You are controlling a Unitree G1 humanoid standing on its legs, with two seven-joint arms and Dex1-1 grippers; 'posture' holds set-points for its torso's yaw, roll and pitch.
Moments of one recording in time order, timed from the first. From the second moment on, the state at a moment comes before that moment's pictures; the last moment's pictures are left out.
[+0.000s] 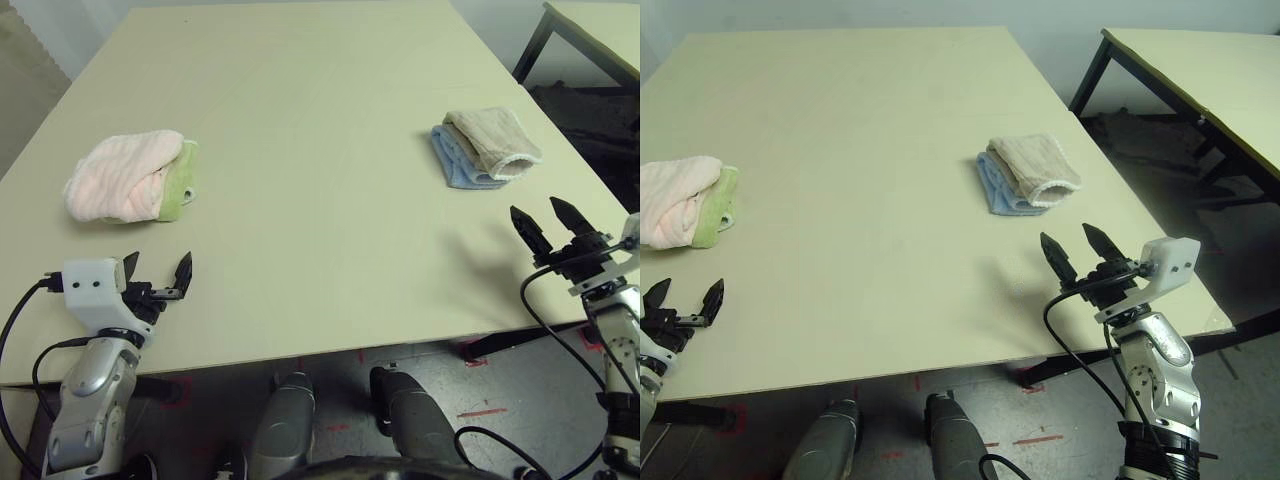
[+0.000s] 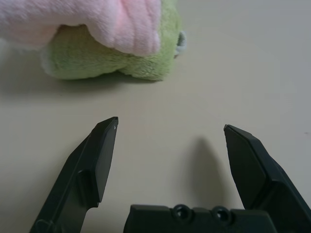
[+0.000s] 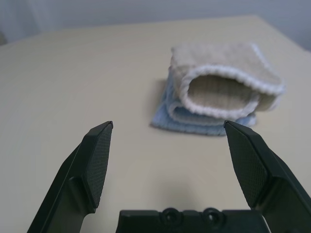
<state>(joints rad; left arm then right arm) 0.28 0.43 0.40 -0.23 -0.33 0.14 -0.22 -0.04 -0.46 -0.43 0.08 0.55 0.04 0.78</state>
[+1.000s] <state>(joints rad) 0.26 0.43 0.53 -0.14 -0.32 0.09 -0.26 -0.07 -0.45 -0.43 0.17 0.58 0.01 0.88</state>
